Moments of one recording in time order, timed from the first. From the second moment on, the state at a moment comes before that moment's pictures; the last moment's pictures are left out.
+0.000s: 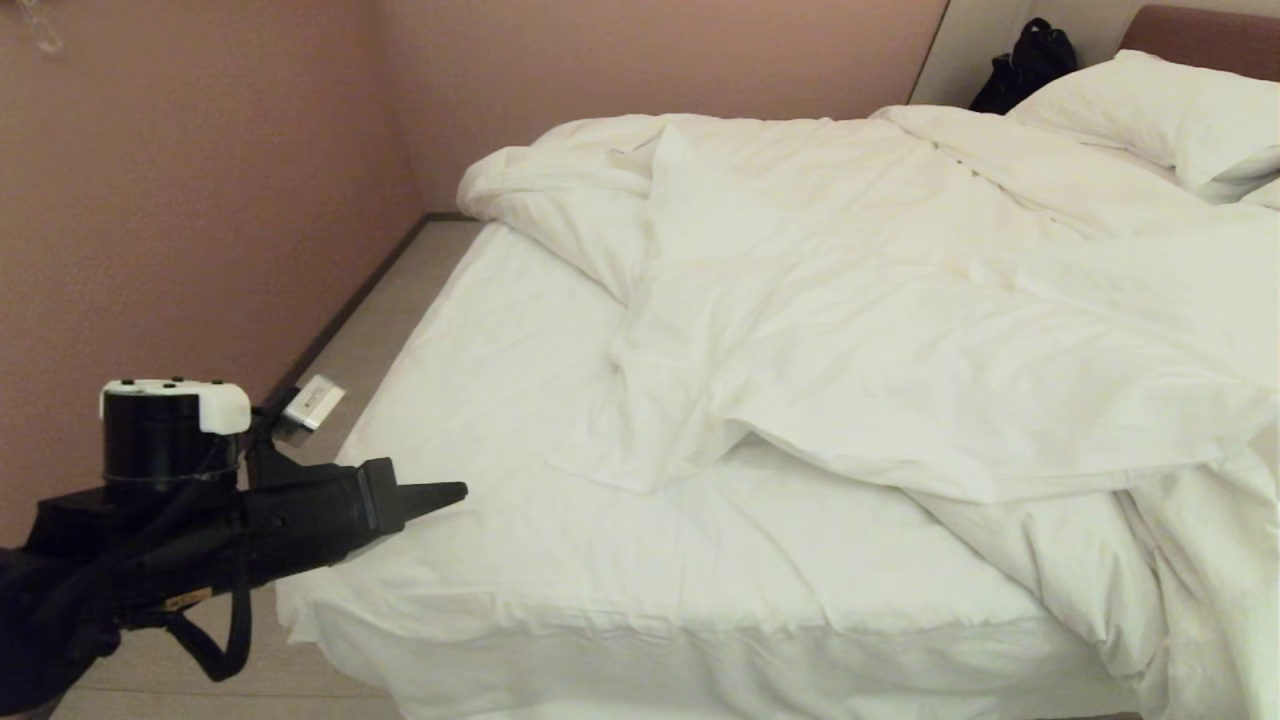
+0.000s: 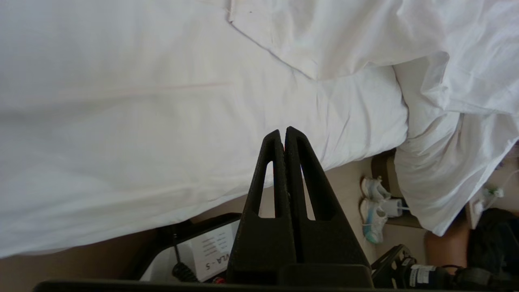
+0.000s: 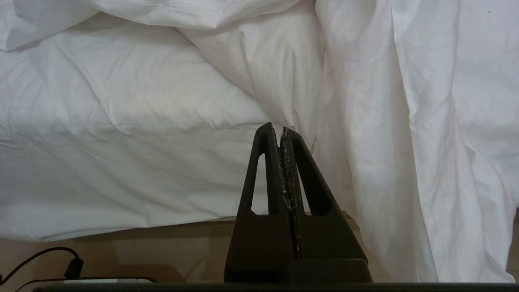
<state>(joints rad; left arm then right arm) -0.15 1.62 -0.56 -0.62 -0.59 -0.55 -0.02 0.00 0.00 0.01 0.00 0.01</state>
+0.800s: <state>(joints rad) -0.35 1.86 -0.74 -0.63 -0.51 -0.42 -0.02 0.00 0.00 0.00 0.00 0.01</state>
